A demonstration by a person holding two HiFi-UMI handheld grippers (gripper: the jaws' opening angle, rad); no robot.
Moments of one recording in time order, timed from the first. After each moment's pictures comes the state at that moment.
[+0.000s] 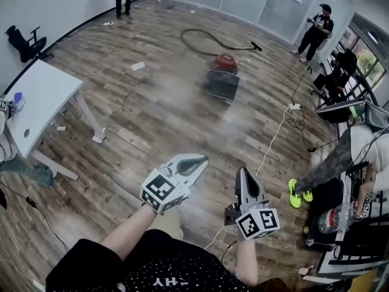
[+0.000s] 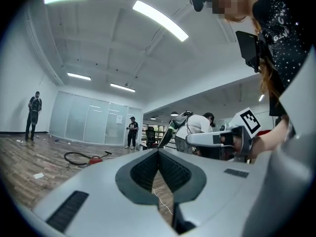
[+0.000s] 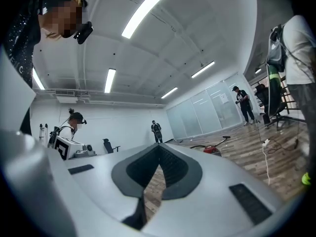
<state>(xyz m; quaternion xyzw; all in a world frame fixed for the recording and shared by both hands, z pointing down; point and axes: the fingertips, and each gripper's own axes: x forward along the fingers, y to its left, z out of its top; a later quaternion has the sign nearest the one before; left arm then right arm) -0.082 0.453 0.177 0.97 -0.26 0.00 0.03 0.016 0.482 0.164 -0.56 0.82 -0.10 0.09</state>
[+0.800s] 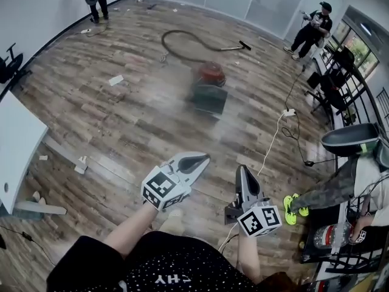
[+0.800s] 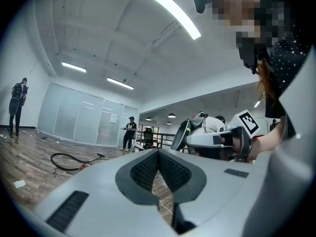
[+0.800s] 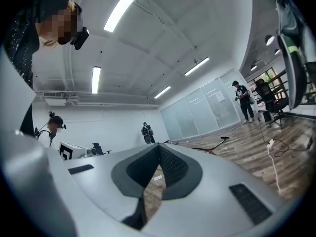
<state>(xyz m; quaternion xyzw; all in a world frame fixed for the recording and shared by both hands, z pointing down) -0.002 0.162 0.175 0.98 -0.22 -0.02 0.04 0.089 0.199 0.159 -0.57 0.81 -0.11 0.11</state>
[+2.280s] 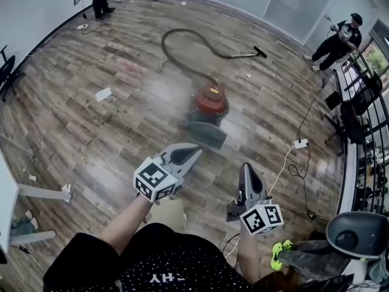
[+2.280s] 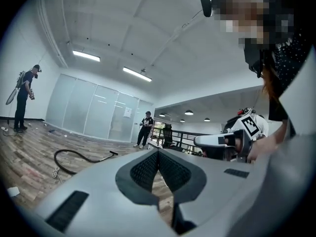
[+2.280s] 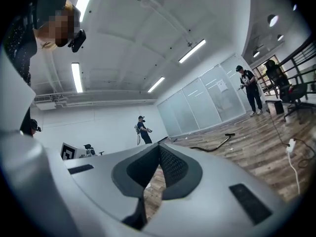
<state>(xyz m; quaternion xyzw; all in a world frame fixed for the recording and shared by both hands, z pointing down) 0.110 -0.333 0.206 0.96 -0.27 -0.01 0.08 0.239 -0.288 0.187 -0.55 0.82 -0.15 0.10</state>
